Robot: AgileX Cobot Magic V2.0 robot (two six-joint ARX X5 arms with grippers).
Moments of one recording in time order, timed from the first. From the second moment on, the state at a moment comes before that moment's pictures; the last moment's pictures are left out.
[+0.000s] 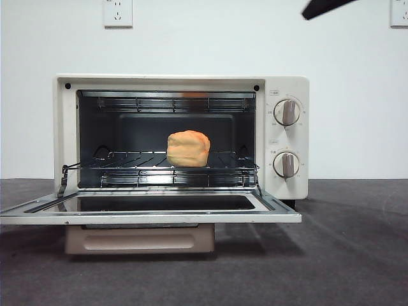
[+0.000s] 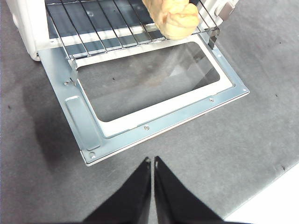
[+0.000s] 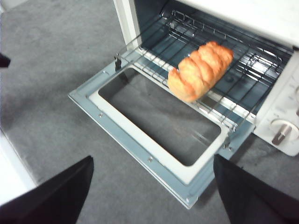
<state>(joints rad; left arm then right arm) -0.36 0.52 0.69 -0.85 0.29 -0.14 0.84 0.87 0.91 -0.61 -0.04 0.14</state>
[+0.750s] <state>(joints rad) -0.35 0.59 0.66 -0.67 0.26 -0.24 0.84 0.80 0.86 -0.59 -0.11 0.13</state>
